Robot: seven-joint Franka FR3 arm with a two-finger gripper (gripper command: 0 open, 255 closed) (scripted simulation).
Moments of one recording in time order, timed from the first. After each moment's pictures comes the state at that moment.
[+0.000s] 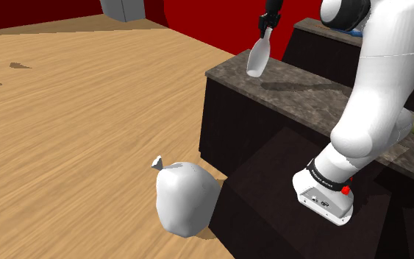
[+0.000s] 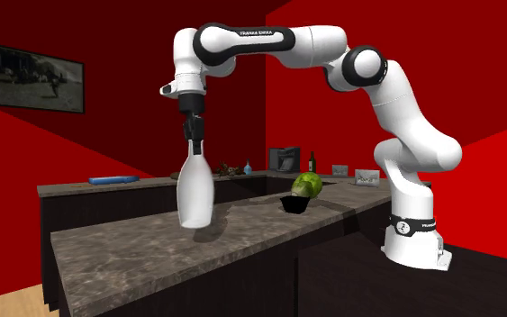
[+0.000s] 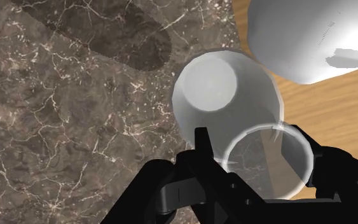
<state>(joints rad) -0.29 0.48 -0.34 -1.24 0.13 1.64 -0.50</state>
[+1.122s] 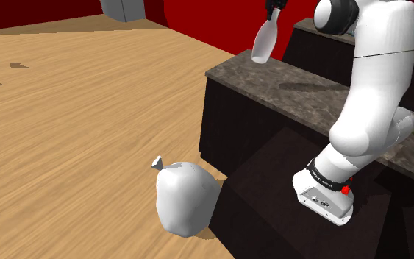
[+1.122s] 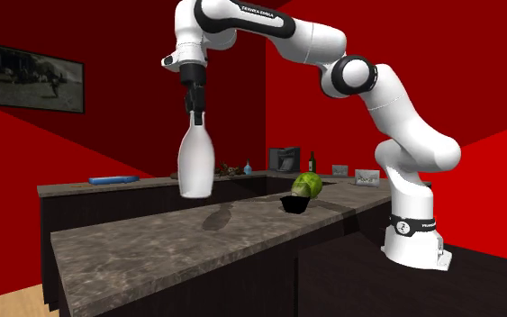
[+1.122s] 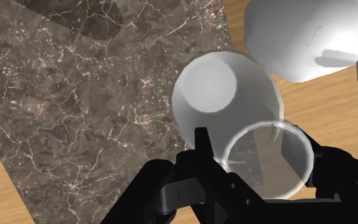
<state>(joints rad) -0.35 0.56 -0.34 -0.88 0.16 1.37 -0.51</state>
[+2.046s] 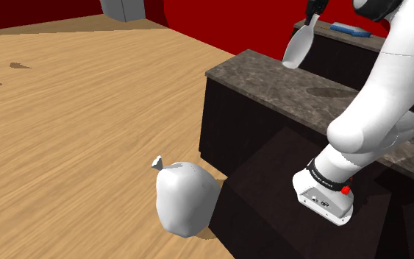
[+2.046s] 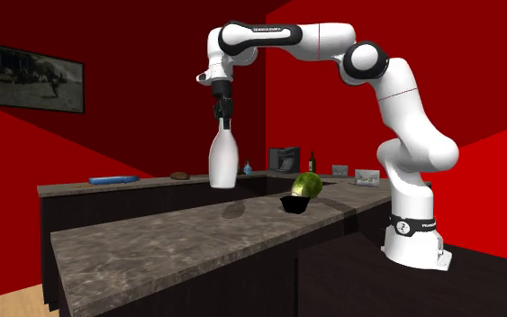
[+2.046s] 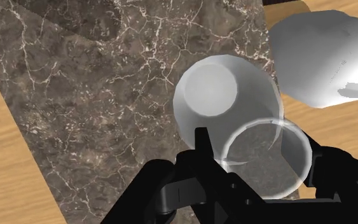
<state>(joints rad) -0.46 0.30 -0.43 -1.28 0.09 1.51 -0.76</state>
